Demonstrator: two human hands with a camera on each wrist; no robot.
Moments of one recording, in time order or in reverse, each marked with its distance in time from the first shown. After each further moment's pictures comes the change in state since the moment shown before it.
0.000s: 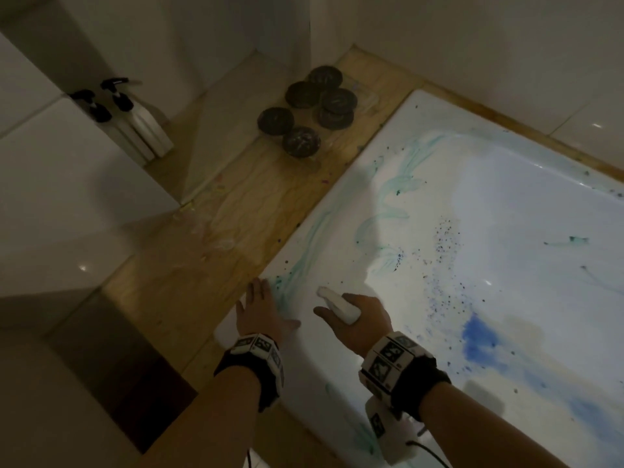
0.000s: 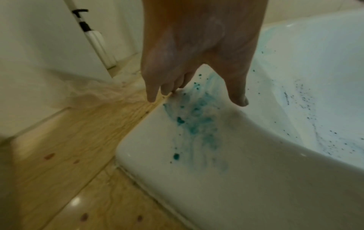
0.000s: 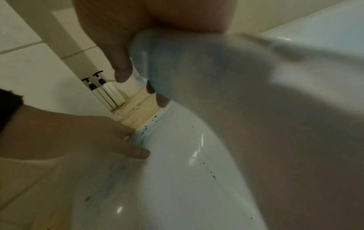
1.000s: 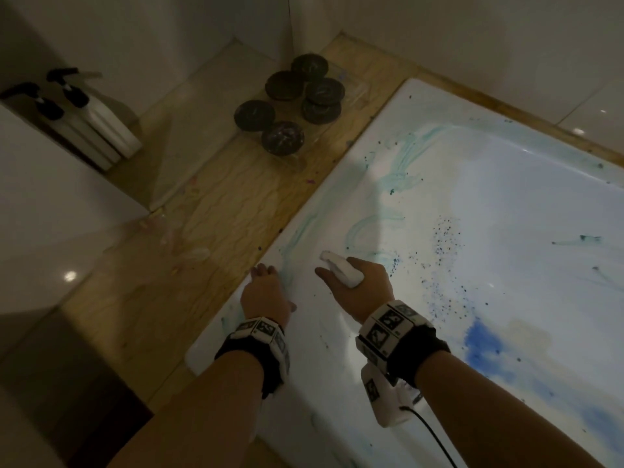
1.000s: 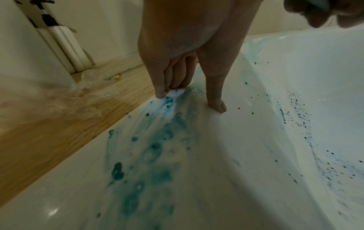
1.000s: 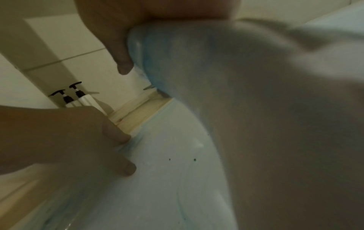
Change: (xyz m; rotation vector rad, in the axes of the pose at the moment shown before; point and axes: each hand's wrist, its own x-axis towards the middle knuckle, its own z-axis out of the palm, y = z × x) left_hand 0.043 0.060 -0.021 0.093 0.103 0.053; right_hand 0.077 0.017 -0.026 0.052 0.189 -0.072
